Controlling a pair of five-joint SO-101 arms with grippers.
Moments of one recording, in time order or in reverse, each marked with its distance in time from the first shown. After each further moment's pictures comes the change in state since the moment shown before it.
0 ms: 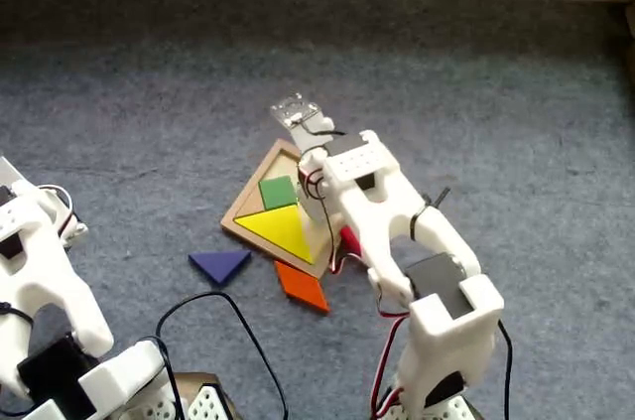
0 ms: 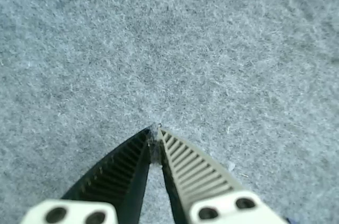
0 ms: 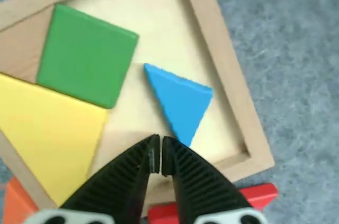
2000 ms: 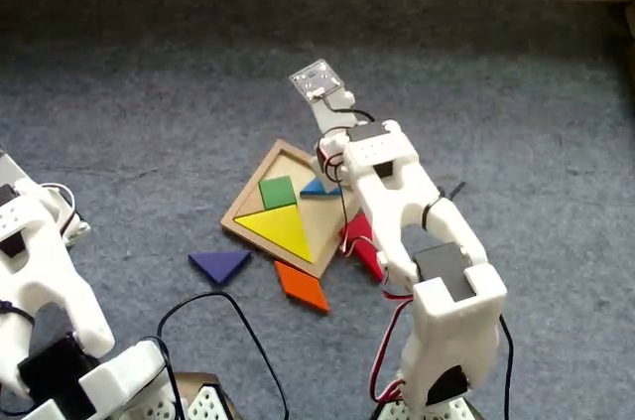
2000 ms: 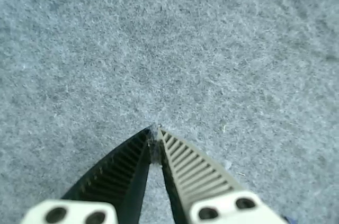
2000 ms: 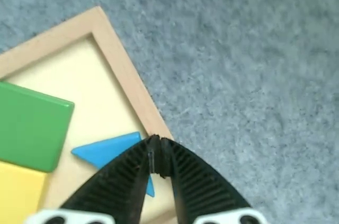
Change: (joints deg) left arm 0.9 0.0 0.0 0.0 0.0; right arm 4.3 5.5 -4.5 -10.8 2.5
